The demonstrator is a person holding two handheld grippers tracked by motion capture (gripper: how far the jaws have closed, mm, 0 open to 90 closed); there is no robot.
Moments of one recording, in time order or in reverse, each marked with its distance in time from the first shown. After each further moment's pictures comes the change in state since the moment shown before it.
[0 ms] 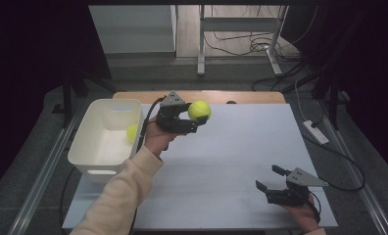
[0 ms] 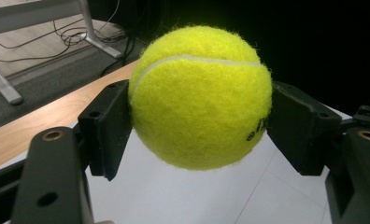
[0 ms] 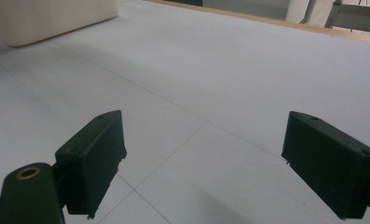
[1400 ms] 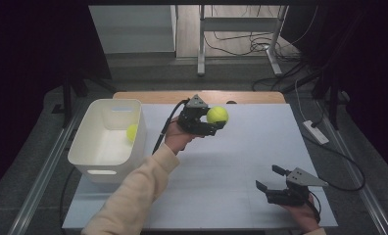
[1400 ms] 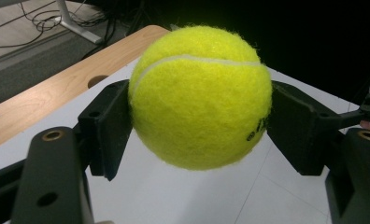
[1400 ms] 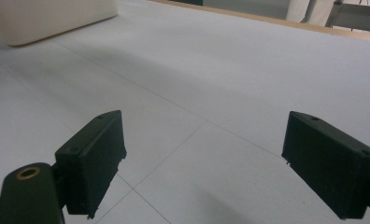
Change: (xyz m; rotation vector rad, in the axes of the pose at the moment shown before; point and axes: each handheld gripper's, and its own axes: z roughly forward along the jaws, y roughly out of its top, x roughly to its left) left arm -0.016 0.002 0.058 0.078 -0.063 0.027; right arm -0.001 -0.001 0.000 0.005 0.002 -0.002
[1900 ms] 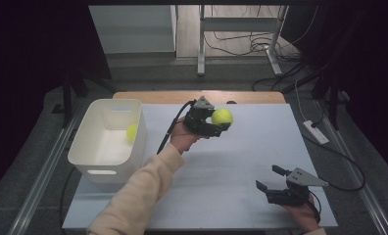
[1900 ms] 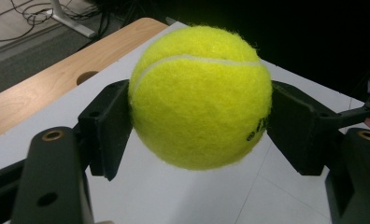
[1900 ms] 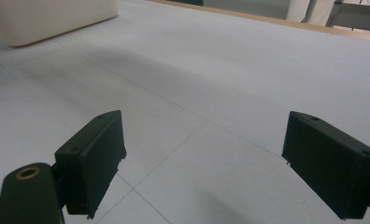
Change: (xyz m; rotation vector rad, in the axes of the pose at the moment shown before) left arm -0.004 0.001 0.018 0.028 -0.014 0.007; right arm 0.000 0.000 0.000 -0.003 -0.001 0.005
